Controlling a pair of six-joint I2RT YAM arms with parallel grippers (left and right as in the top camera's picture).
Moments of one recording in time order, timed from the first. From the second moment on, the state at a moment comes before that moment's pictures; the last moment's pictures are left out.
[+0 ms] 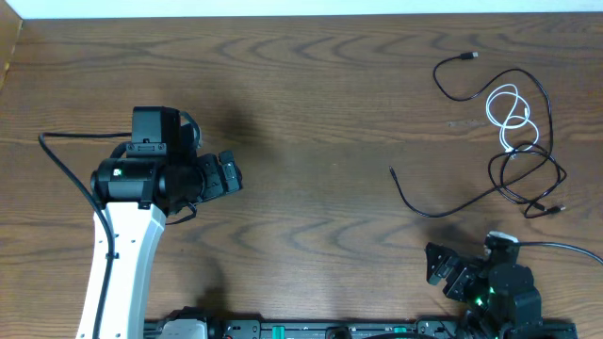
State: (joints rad) left arm -0.01 1.24 1.16 -1.15 0.20 -0.32; right arm 0.29 0.03 0.33 -1.03 0.00 0.68
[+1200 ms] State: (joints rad) left arm -0.01 1.24 1.16 -1.16 0.20 -0.32; right arm 0.20 0.01 0.29 -0.69 0.00 0.68
